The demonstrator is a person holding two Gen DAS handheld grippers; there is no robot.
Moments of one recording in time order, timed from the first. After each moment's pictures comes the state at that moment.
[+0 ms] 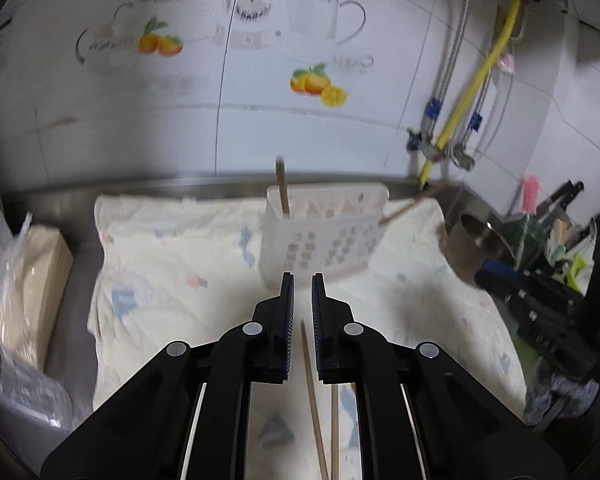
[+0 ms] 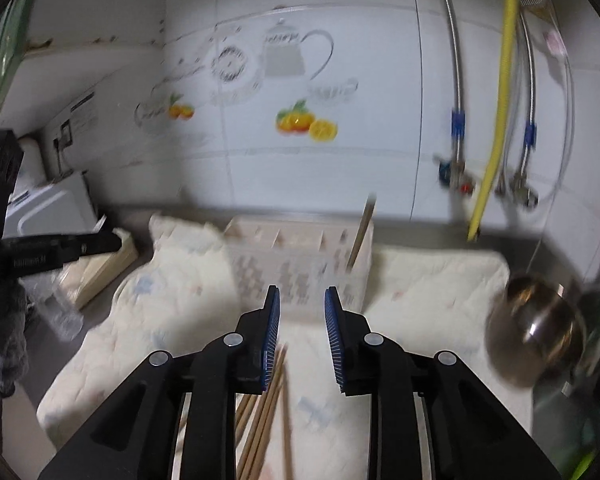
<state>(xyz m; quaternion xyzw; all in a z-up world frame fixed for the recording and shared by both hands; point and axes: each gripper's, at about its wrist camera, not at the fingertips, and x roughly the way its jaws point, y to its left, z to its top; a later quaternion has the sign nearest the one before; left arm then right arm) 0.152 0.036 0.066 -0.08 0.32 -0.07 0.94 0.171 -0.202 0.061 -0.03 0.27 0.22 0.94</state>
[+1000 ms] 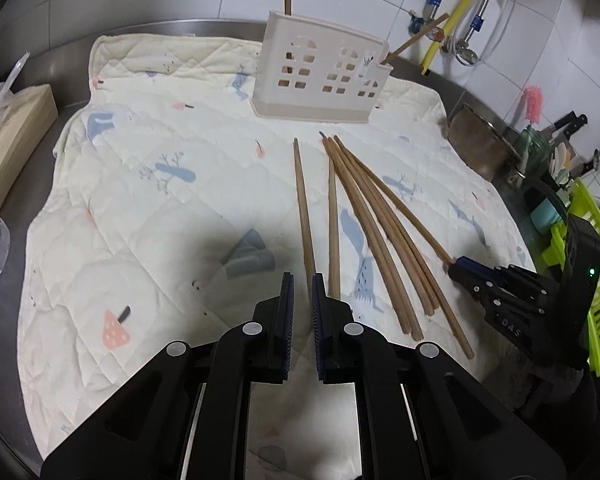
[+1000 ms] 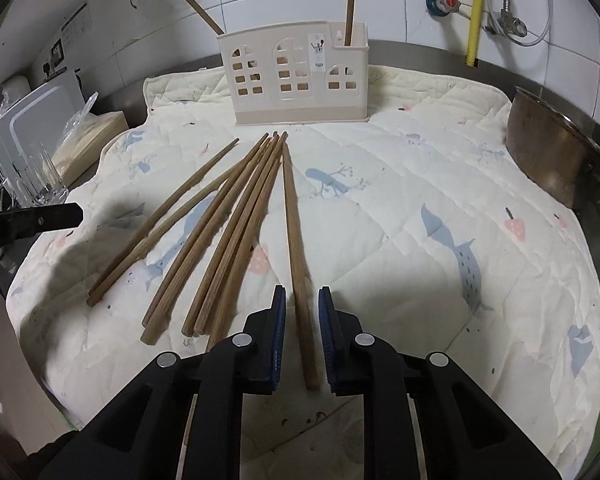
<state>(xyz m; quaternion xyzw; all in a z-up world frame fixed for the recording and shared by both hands) 0.078 0.015 -0.075 -0.10 0.43 -0.09 0.89 0.098 -0.223 -0.103 -0.04 0.40 0.21 0.89</state>
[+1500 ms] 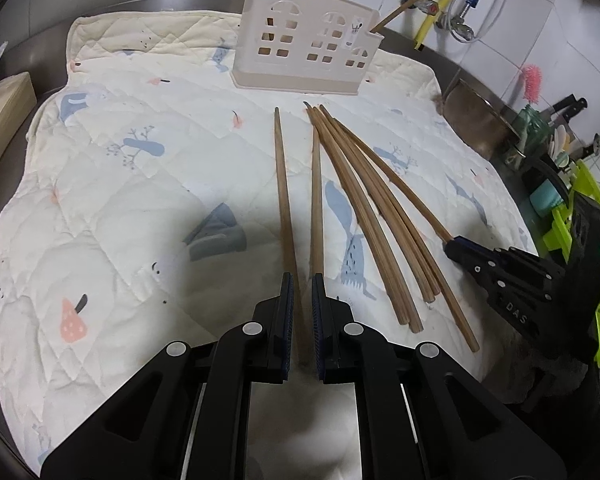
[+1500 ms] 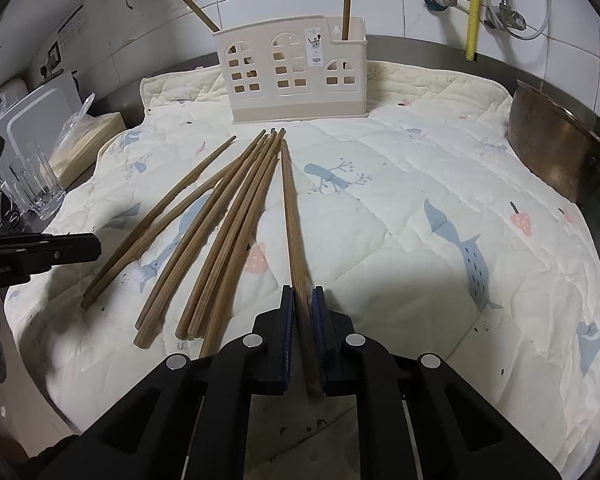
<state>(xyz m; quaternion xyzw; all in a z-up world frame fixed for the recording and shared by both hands) 0.090 -0.004 -0.097 -0.10 0.46 -0.10 0.88 0.102 -0.222 -0.109 -0.03 0.40 0.21 0.89</state>
